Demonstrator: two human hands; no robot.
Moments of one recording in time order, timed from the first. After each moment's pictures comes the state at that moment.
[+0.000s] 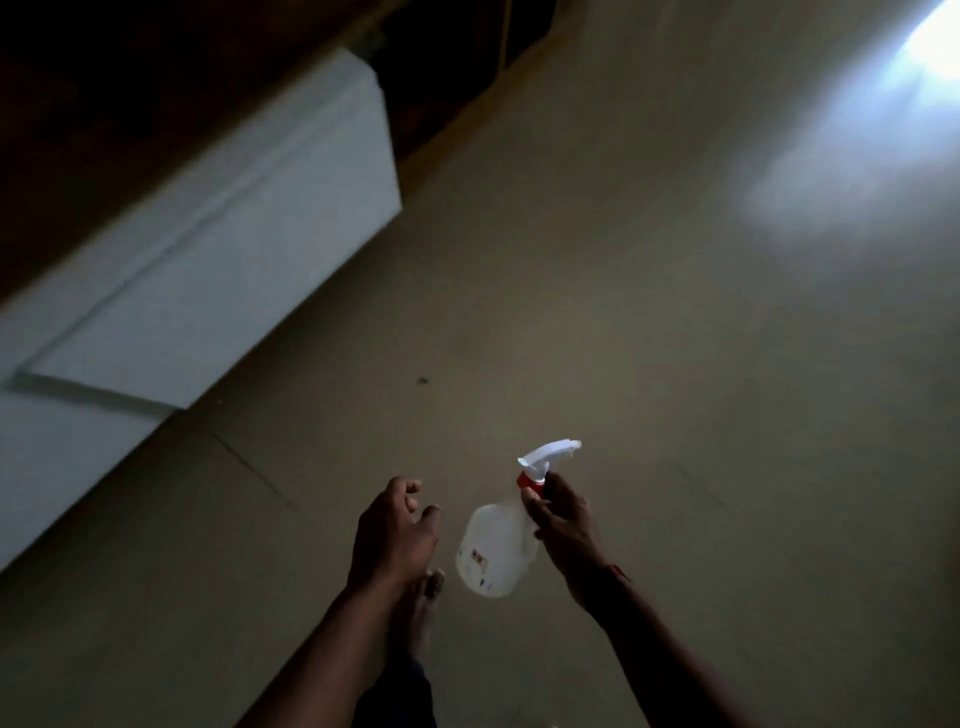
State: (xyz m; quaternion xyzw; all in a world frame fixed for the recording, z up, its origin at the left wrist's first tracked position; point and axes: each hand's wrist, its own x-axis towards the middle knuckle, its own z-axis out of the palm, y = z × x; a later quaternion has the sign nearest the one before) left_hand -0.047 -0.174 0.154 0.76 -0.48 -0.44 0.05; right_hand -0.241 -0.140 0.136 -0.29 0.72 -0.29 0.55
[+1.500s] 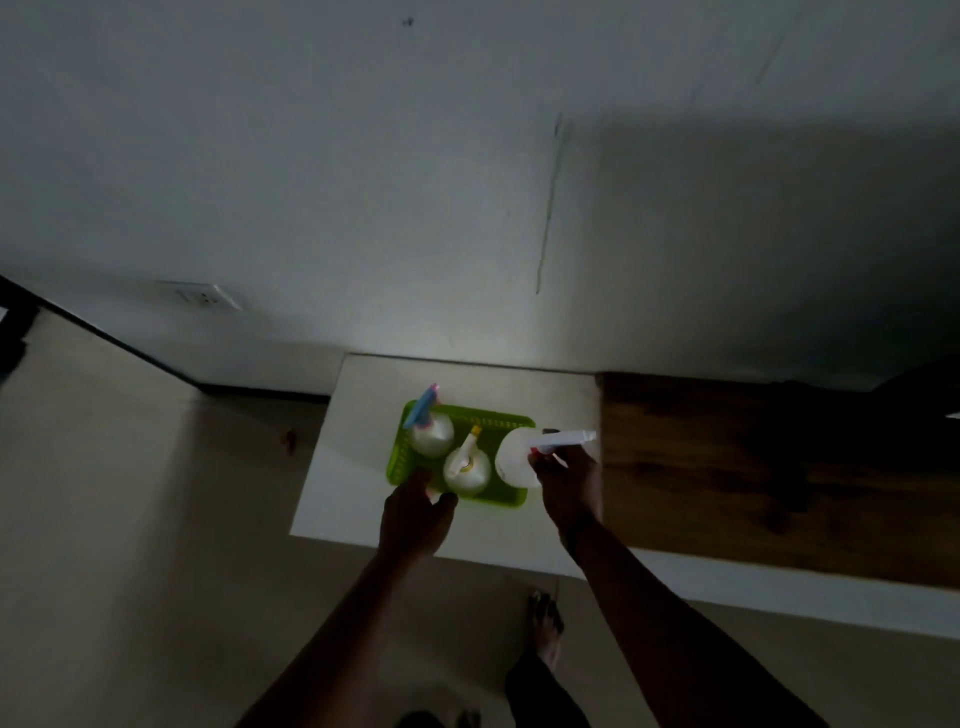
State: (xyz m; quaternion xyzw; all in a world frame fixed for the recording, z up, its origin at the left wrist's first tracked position) left_hand 0.564 -0.269 0.460 0.91 -0.11 -0.28 0.28; right_hand 0.468 -0.429 0.421 -0.55 0.51 -0.16 0.64
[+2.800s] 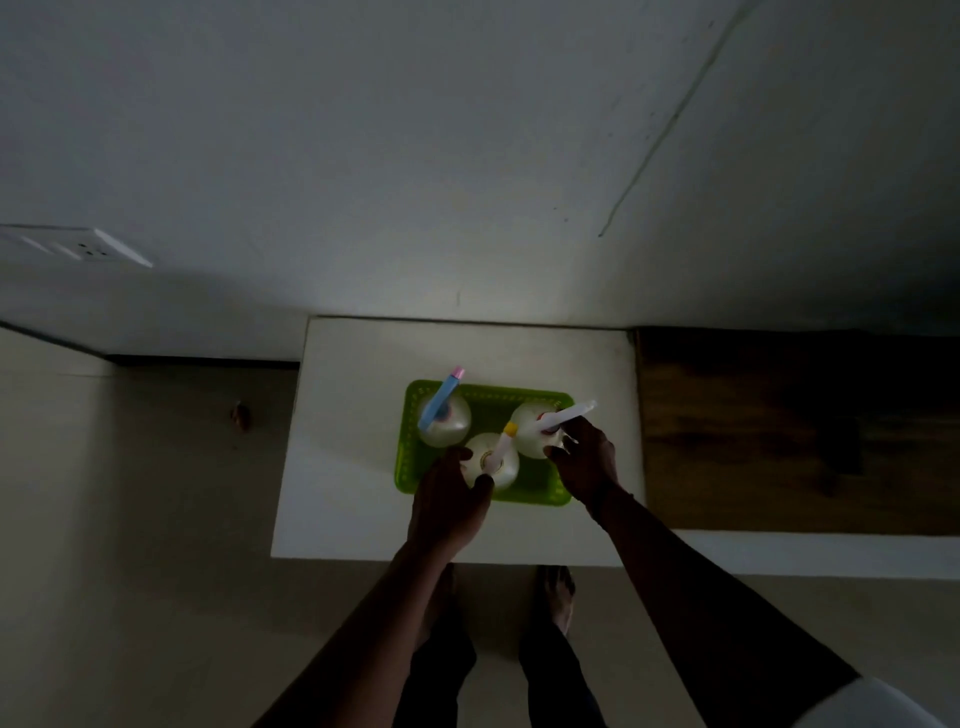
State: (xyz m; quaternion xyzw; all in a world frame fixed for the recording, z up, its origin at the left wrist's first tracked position) left_hand 0.649 -0.281 0.332 0.87 -0.19 -0.37 0.28; right_hand 0.545 -0.439 0.312 -0.67 0.54 0.01 0.51
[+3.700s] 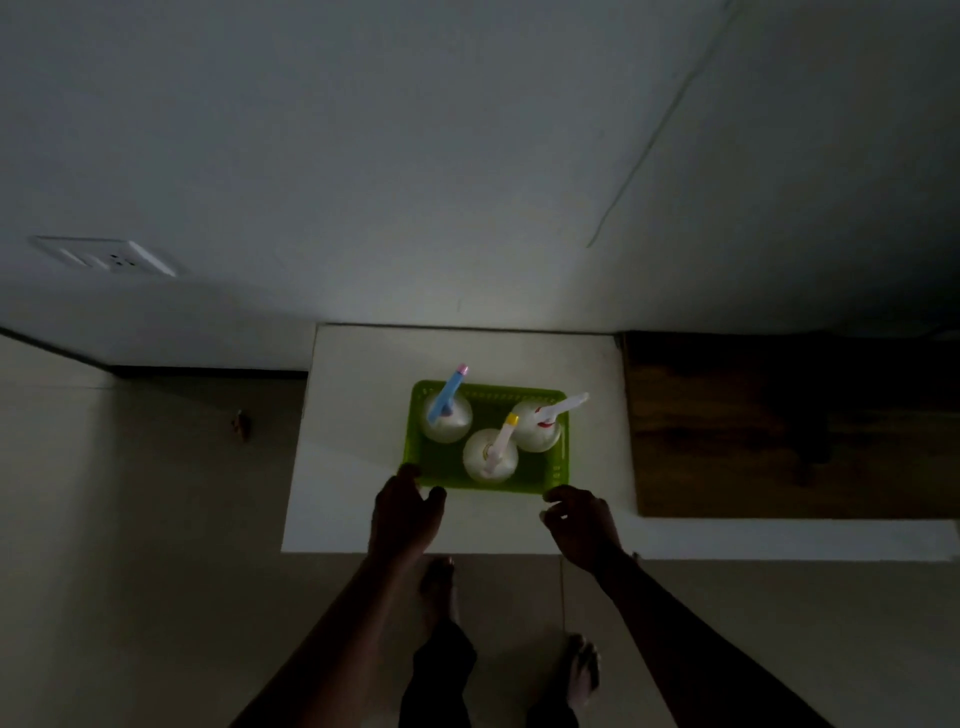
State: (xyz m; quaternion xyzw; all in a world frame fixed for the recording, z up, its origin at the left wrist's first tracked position) left_hand 0.665 -0.221 0.335 0.90 -0.14 -0.34 0.25; right_hand 0.490 -0.373 0.333 -0.73 0.51 0.17 0.42
